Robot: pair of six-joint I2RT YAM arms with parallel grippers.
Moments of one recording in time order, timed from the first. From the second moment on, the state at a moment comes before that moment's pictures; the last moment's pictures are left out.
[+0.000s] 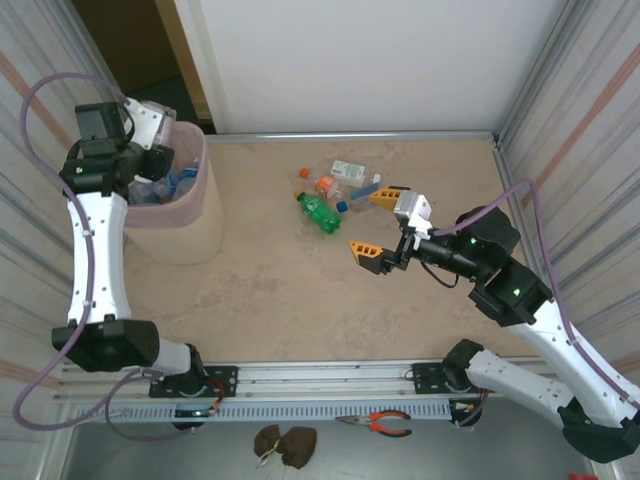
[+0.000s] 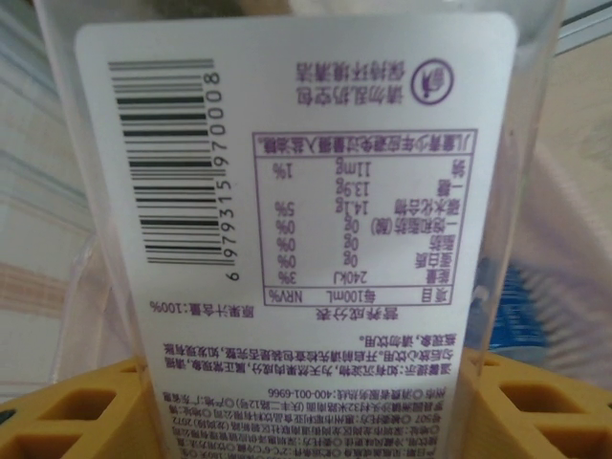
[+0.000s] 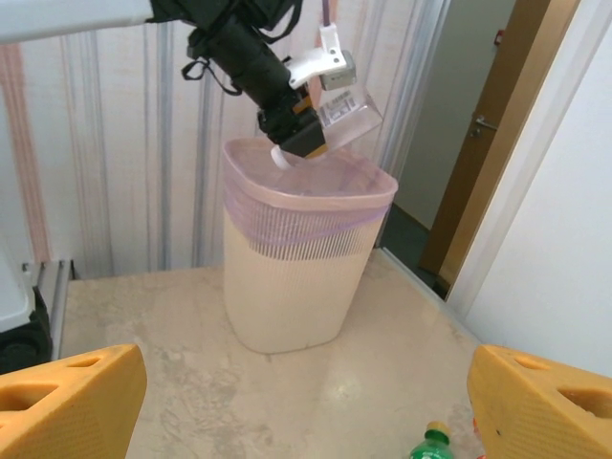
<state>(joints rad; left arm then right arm) 0.15 1.43 1.73 -0.93 0.00 0.49 0.73 0.79 1.06 -0.27 -0.37 -0.18</state>
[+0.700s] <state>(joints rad) 0.29 1.70 1.74 -0.95 -0.16 0.47 0.66 0.81 1.02 -0.27 -0.46 -0.19</state>
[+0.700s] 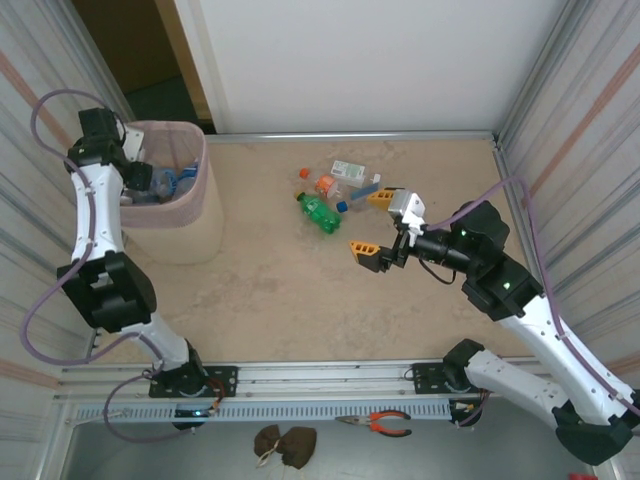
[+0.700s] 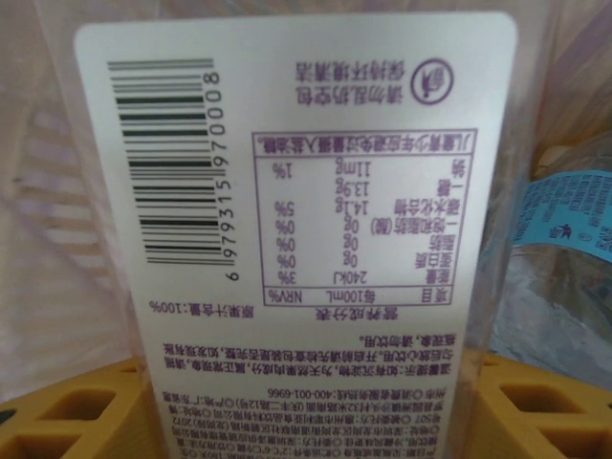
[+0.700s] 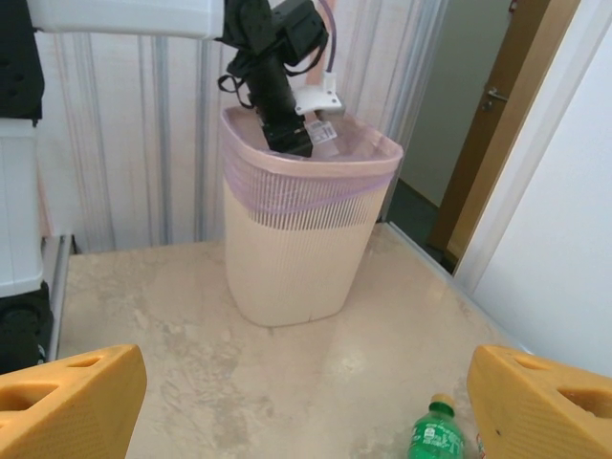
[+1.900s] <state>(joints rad) 0.27 1.58 1.80 -1.00 0.04 0.38 0.65 0.76 1.02 -0.28 -0.46 -0.16</state>
